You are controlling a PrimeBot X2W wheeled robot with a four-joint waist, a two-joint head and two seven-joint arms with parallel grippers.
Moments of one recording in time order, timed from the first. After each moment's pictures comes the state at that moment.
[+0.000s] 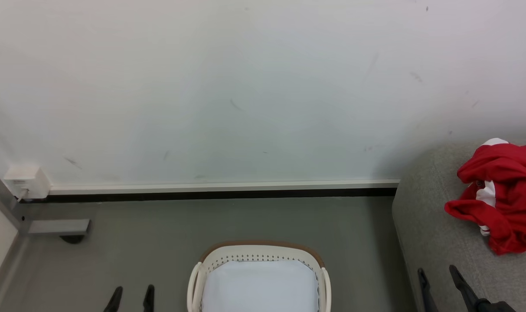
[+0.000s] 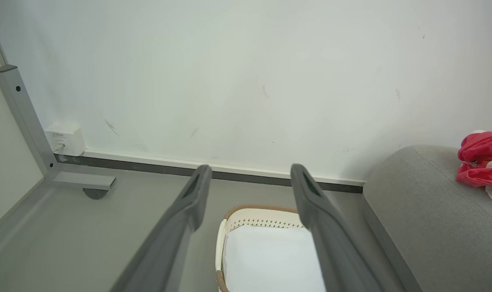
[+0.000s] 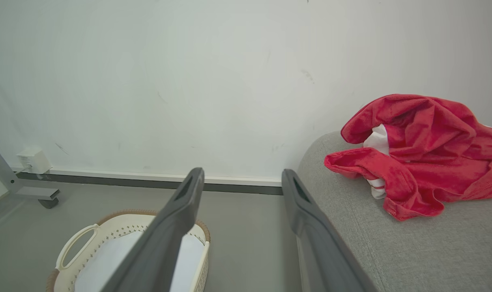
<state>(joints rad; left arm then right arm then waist) 0.13 0.11 -0.01 0.19 -0.26 -0.13 -0.26 0.00 -0.05 0.03 0.35 0.16 0.13 -0.26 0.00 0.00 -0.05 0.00</state>
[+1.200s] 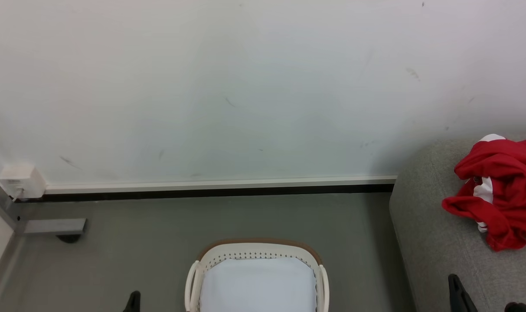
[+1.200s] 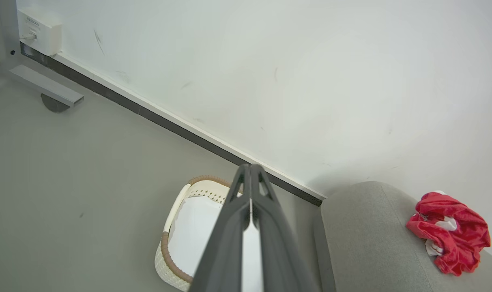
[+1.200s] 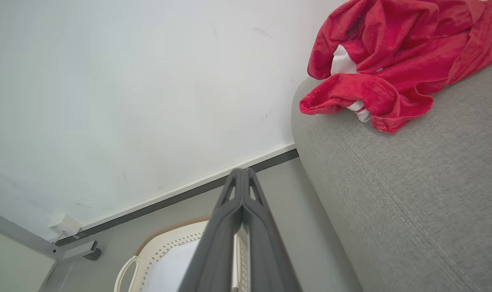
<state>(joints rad) 0.10 0.09 -0.01 0.26 -0.63 -0.13 -0.16 0.01 -0.03 0.00 0.36 0.55 0.13 -0.15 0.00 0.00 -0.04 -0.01</state>
